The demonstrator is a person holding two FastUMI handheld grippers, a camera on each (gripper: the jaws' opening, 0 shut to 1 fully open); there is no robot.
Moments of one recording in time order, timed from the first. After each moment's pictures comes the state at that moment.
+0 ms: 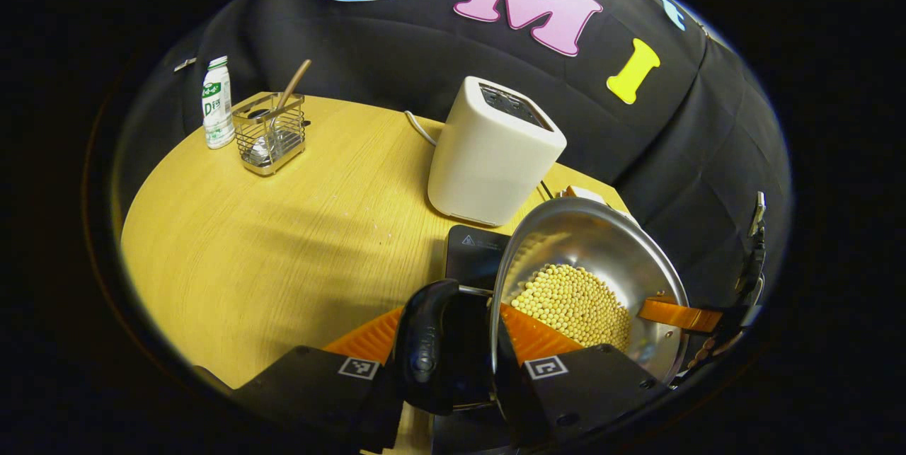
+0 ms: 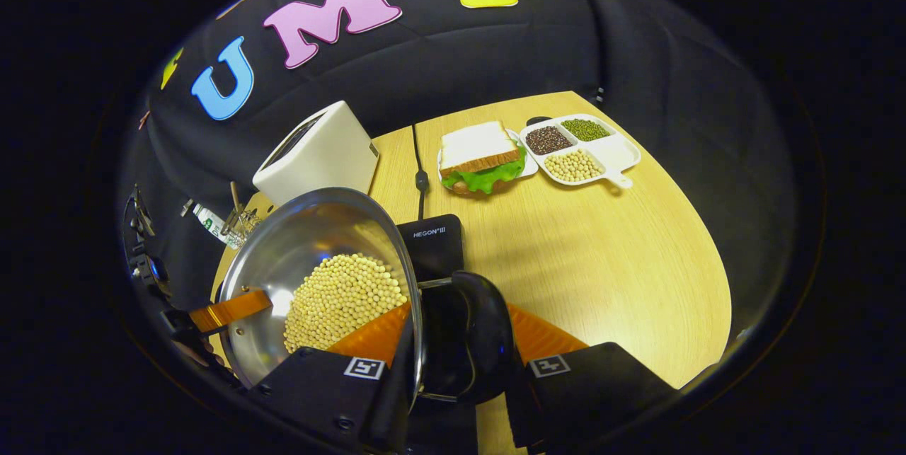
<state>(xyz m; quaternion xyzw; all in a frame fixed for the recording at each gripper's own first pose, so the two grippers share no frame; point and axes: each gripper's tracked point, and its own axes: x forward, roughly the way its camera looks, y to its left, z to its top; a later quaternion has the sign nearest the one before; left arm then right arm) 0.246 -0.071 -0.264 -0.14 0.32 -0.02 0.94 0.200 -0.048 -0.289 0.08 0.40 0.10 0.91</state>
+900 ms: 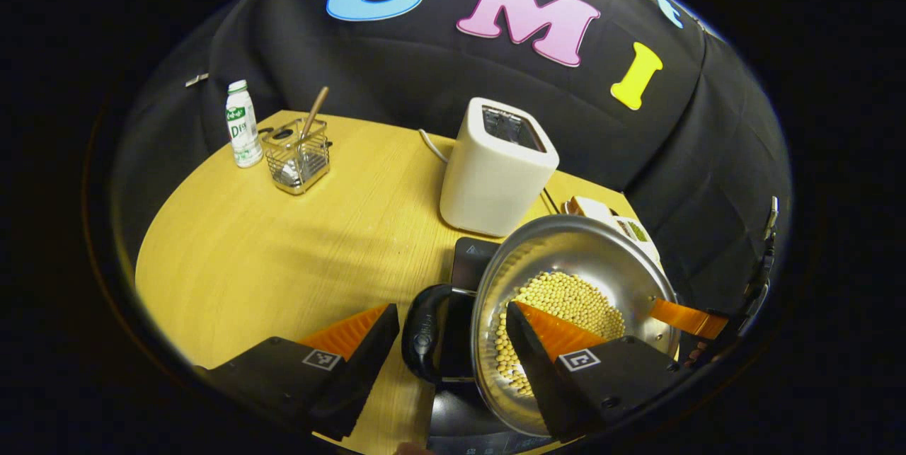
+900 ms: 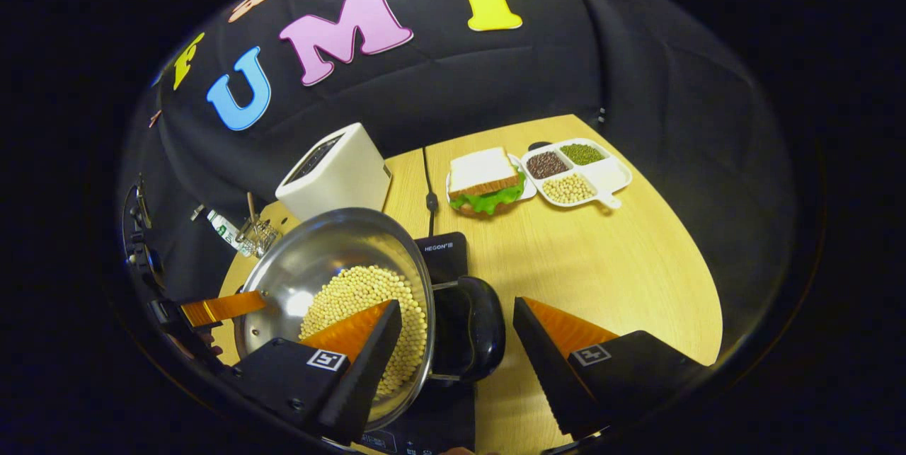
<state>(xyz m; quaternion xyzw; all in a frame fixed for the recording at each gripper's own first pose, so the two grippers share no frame) 0.216 -0.063 -0.213 -0.10 0.29 0.03 0.95 0.189 -0.058 -0.239 0.09 0.34 0.10 0.93</state>
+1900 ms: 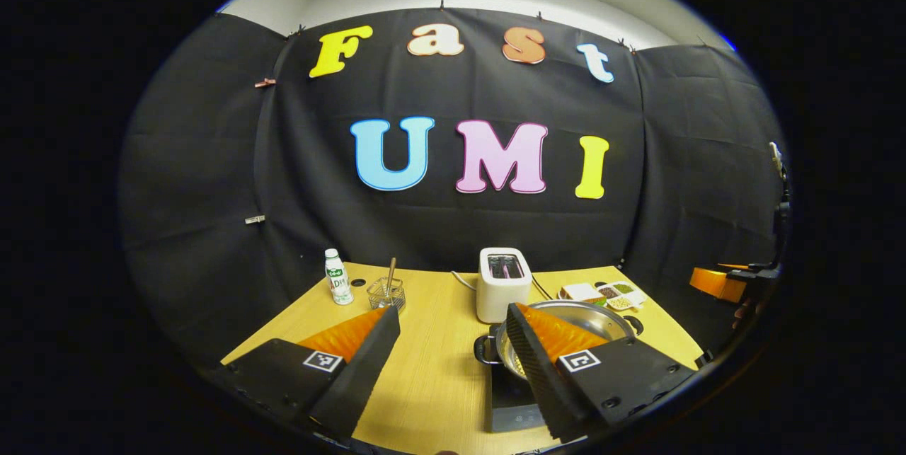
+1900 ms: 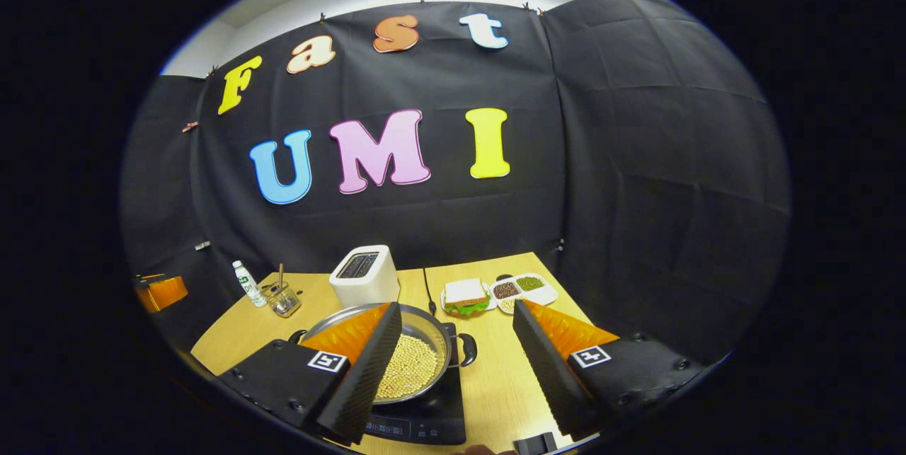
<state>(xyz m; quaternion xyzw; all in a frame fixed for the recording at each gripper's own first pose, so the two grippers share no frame) 0.026 -0.043 -0.017 0.03 0.02 0.08 1.00 0.068 -0.092 -0.037 0.03 0.08 0.05 1.00</state>
